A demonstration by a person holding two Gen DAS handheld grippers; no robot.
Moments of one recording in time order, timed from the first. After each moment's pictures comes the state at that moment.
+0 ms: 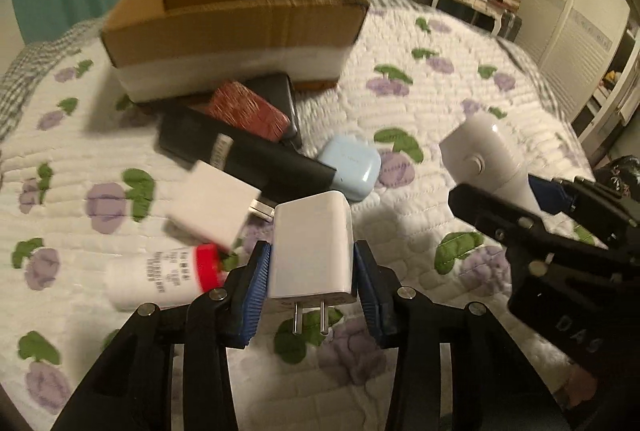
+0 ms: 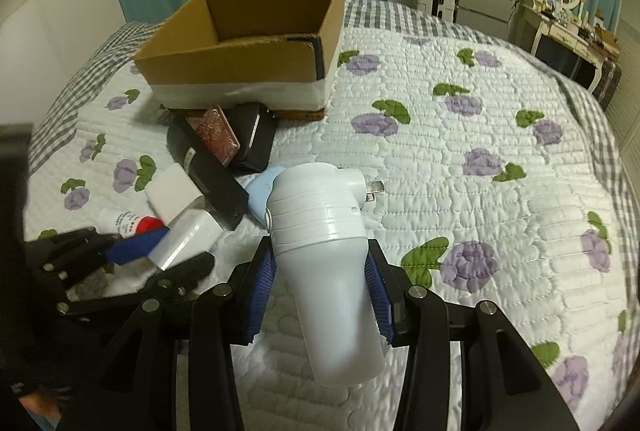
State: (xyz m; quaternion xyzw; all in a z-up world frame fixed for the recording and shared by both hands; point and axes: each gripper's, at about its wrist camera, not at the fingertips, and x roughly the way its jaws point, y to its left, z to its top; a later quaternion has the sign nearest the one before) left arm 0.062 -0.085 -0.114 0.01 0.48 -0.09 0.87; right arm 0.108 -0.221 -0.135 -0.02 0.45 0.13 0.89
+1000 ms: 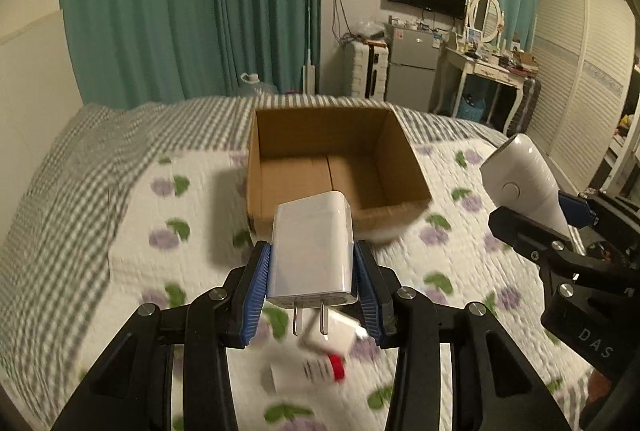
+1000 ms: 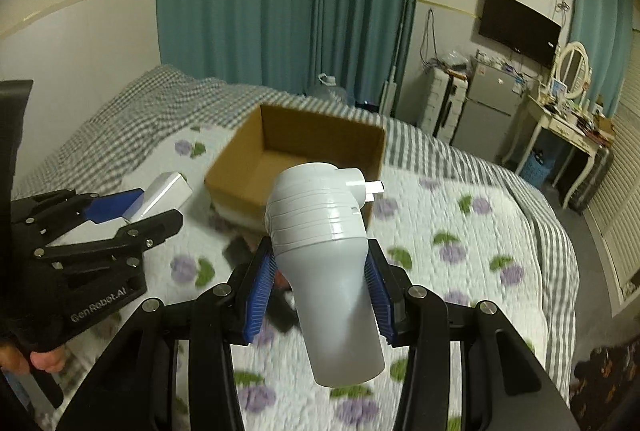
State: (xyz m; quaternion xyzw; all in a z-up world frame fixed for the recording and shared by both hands) left arm 0.096 -0.018 0.025 0.02 0.36 -0.02 0.93; right arm 0.116 -0.160 0.010 -0.08 0.33 0.15 0.93
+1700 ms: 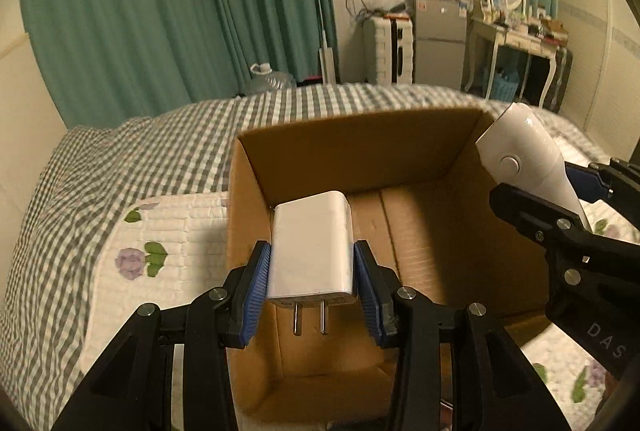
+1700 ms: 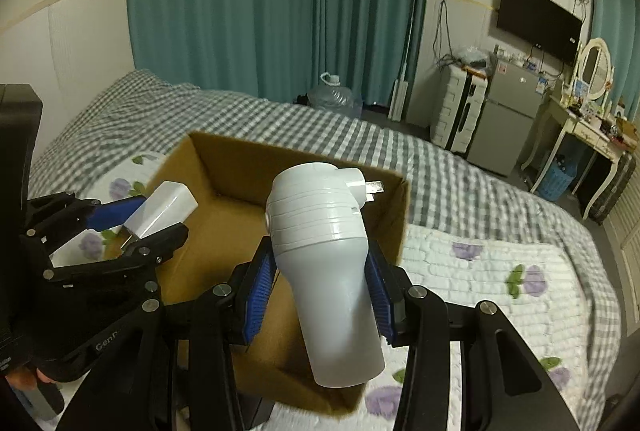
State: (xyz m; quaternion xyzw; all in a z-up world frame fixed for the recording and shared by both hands) left arm 0.268 -0.017 -0.049 0.08 0.39 0.01 0.92; right arm 0.316 -0.136 -0.051 -0.07 0.34 0.17 0.92
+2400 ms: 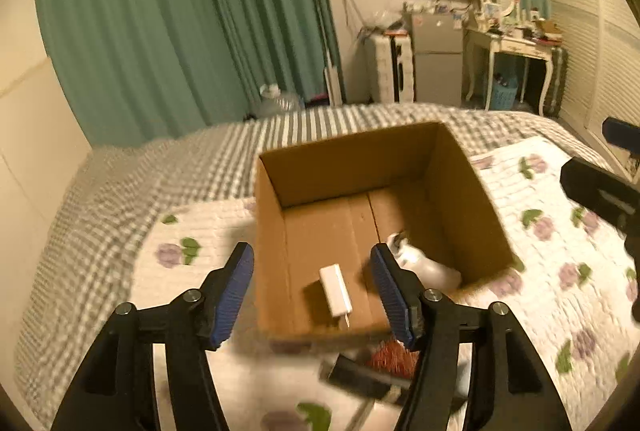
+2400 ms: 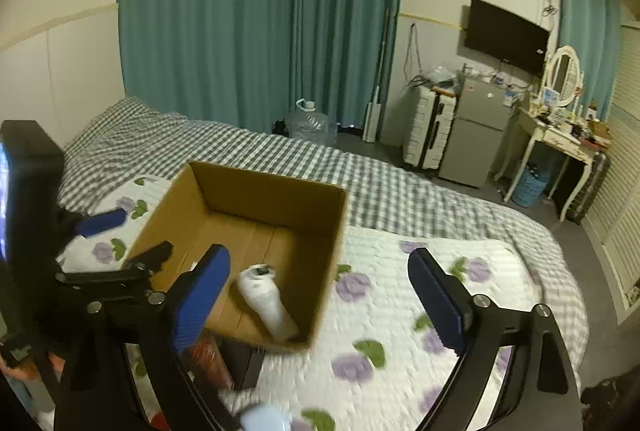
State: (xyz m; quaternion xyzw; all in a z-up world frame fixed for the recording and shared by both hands) left arm 0.183 -0.036 0.009 0.11 0.35 0.02 0.93; right arm 0.229 -0.186 0.010 -0.06 0.29 0.12 0.95
